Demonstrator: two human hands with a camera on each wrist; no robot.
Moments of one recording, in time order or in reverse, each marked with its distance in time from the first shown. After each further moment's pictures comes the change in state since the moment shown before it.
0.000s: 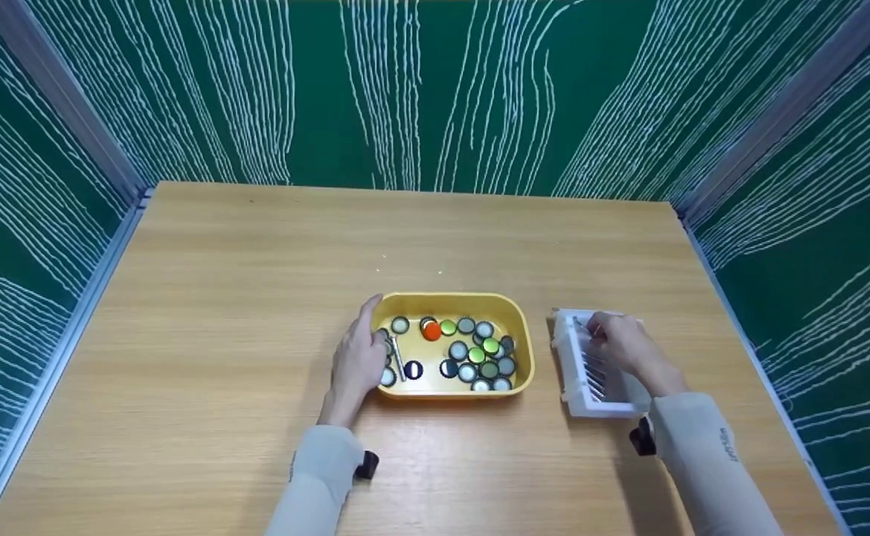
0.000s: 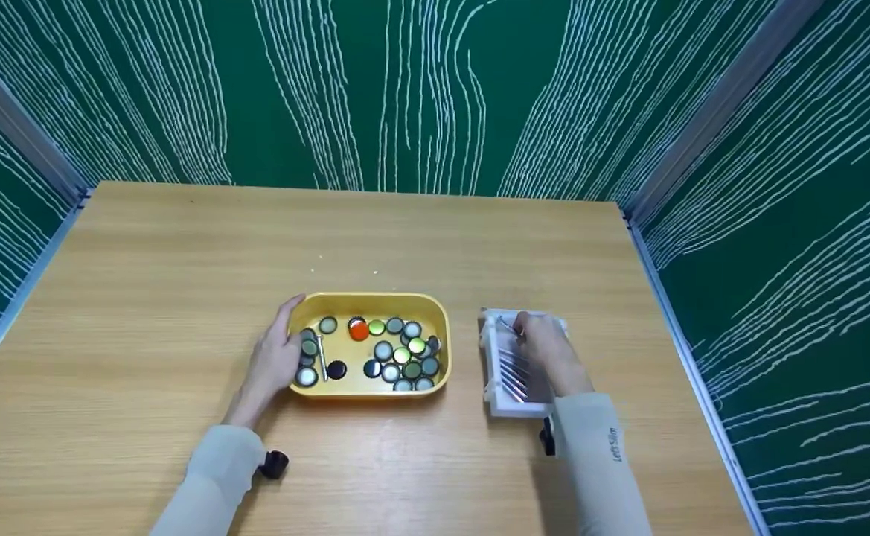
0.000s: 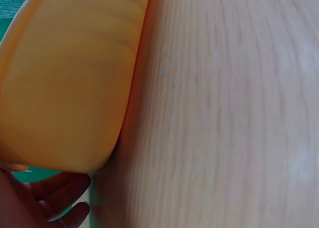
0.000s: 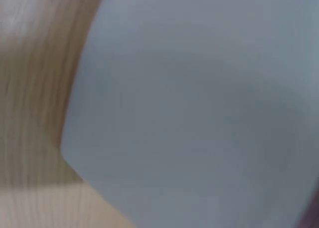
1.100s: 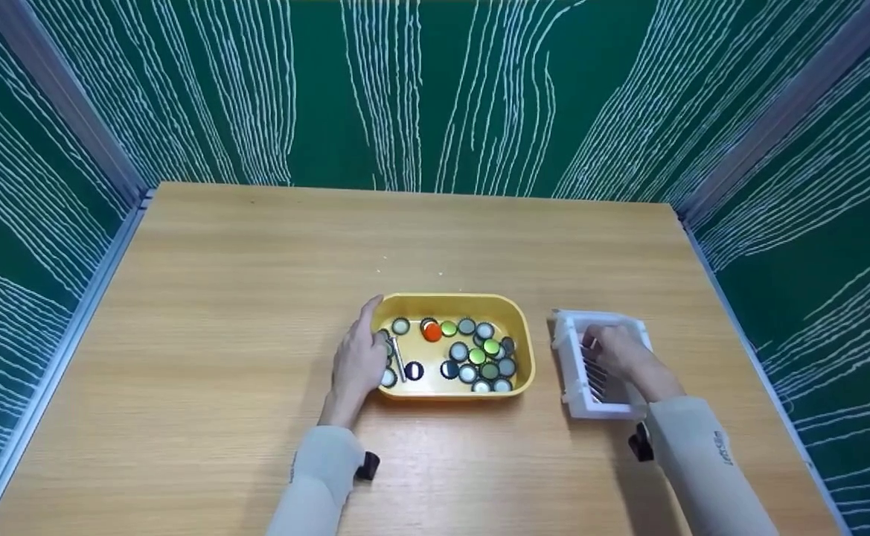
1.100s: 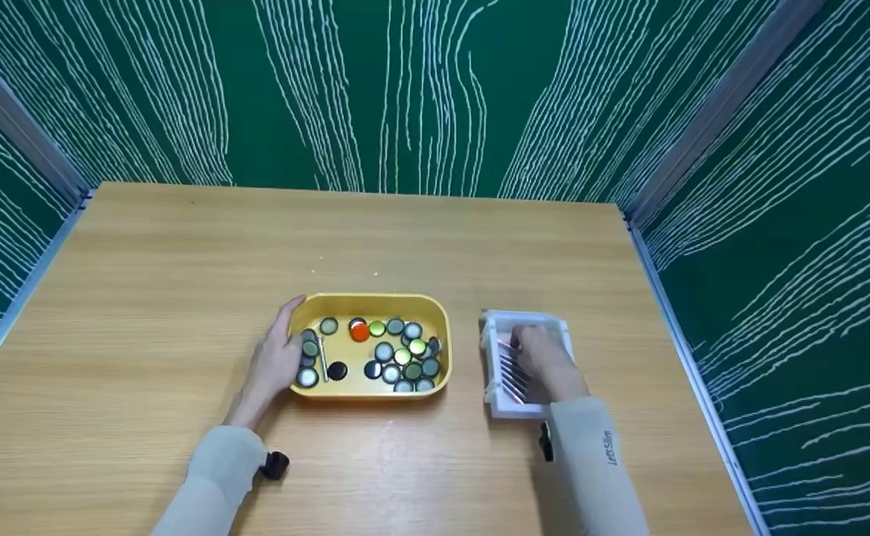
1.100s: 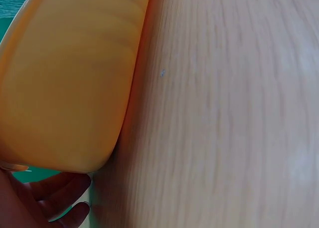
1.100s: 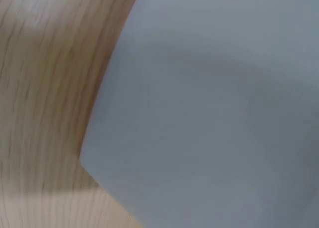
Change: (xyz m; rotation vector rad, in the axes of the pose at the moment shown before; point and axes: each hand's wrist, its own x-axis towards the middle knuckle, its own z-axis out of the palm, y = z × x) left_hand -0.001 0.000 0.001 -0.013 0.004 0.006; right_hand 0.001 0.000 0.010 -0.114 -0.050 -0.089
